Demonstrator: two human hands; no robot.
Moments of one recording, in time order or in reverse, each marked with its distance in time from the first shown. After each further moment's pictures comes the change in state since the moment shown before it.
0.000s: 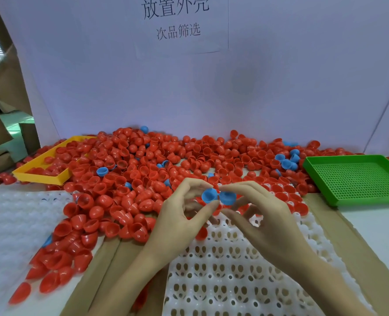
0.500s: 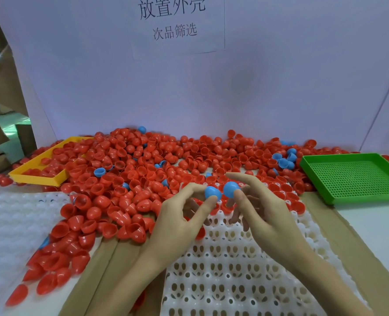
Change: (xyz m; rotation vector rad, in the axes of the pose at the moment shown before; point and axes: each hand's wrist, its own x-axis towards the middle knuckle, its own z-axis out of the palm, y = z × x) left_hand -0.003 0.002 0.006 0.146 0.038 0.026; right_hand -0.001 -0.006 -0.003 0.232 -0.003 0.244
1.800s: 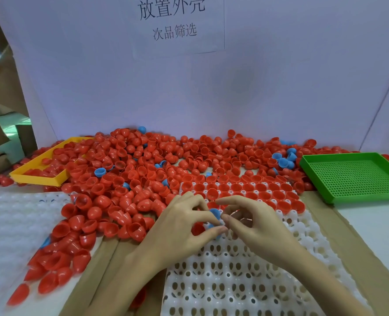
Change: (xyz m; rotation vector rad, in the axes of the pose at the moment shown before) left_hand 0.001 -0.011 -0.009 0.586 -0.212 0.285; right_hand -0.001 0.018 0.004 -0.138 -0.165 0.188
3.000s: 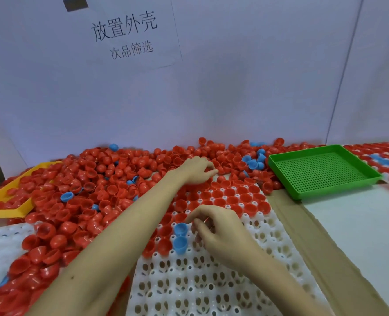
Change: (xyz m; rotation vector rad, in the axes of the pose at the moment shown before) left_hand 0.220 -0.049 0.074 0.293 -0.489 -0.097; right_hand 0.003 0.006 -0.001 -0.075 0.034 0.030
